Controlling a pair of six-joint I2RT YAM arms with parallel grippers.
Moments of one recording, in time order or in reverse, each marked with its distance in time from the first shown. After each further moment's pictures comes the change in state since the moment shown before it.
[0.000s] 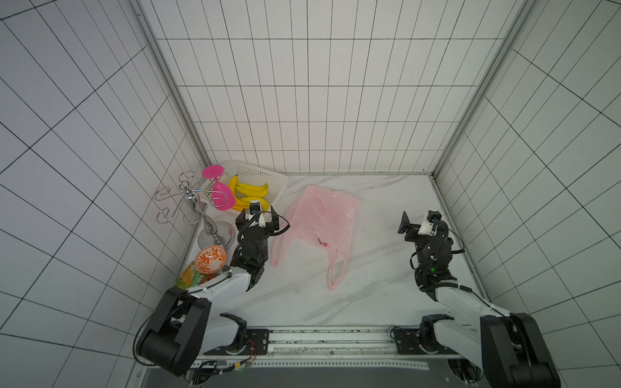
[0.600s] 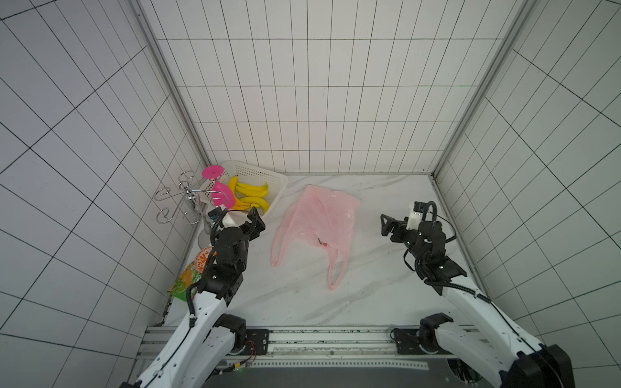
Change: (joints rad) left arm 0.104 -0.443 0.129 -0.814 0.206 -0.611; right arm 0.280 -0.122 0.267 -0.737 -0.129 0.296
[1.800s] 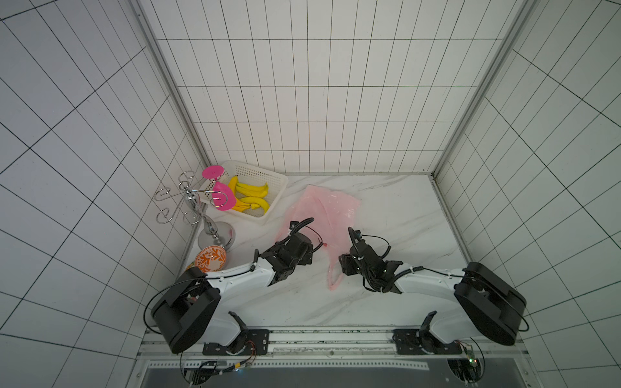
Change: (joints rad) left arm -0.472 0.648 0.096 -0.039 -0.050 0.085; right arm 0.472 0.529 -0.007 0.079 0.146 0.229
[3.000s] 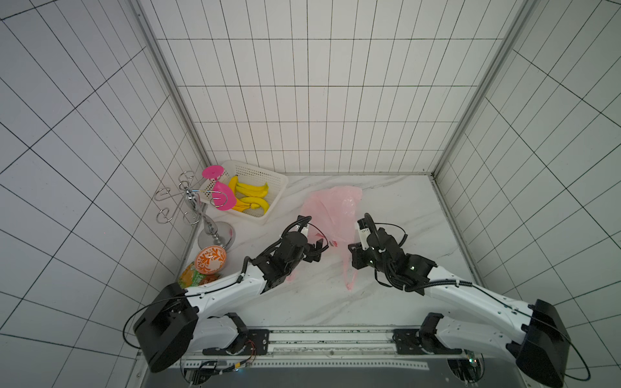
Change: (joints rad) left arm -0.045 -0.183 -0.051 0.208 0.117 0.185; right arm 0.001 -0.364 0.172 -0.393 -0.092 -0.103
